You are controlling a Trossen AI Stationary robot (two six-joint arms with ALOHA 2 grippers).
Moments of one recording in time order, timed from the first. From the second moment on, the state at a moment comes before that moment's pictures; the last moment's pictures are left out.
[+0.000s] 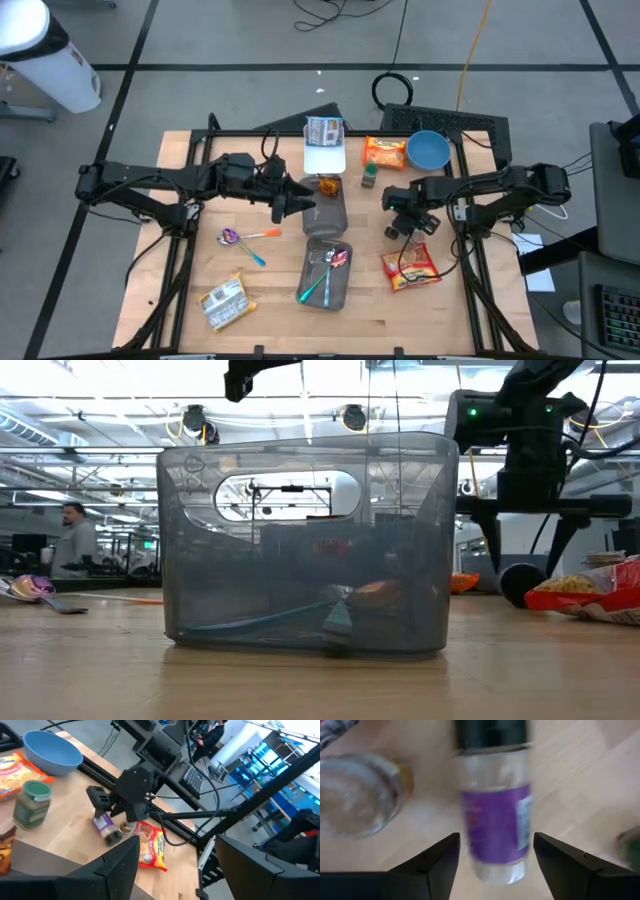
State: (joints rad) left arm 0.02 1.23 1.03 0.00 0.11 -0.64; right arm -0.10 1.34 0.75 -0.87 0.09 -1.00
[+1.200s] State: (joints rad) left arm 0.03 1.23 1.03 0.01 0.11 -0.60; right arm -0.15 1.52 0.75 -0.75 0.01 -1.00
